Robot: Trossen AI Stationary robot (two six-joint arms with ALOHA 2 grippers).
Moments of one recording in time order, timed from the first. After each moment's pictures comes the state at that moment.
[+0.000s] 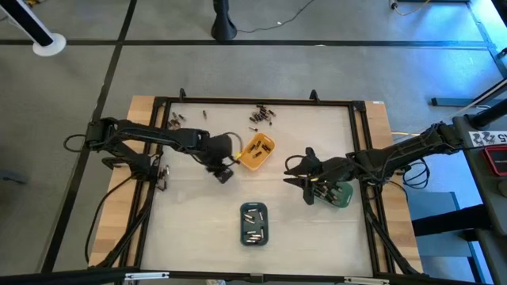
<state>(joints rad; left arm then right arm) 0.11 1.47 0.92 -0.56 0.24 -0.70 0.31 1.14 0.81 -0.10 0.29 0.38</state>
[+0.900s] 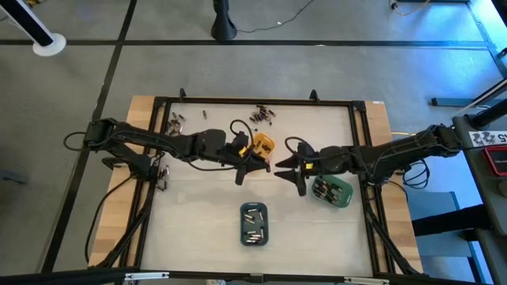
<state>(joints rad) -0.02 1.47 0.98 0.35 0.06 -0.46 0.20 1.19 0.81 0.11 0.17 0.47</state>
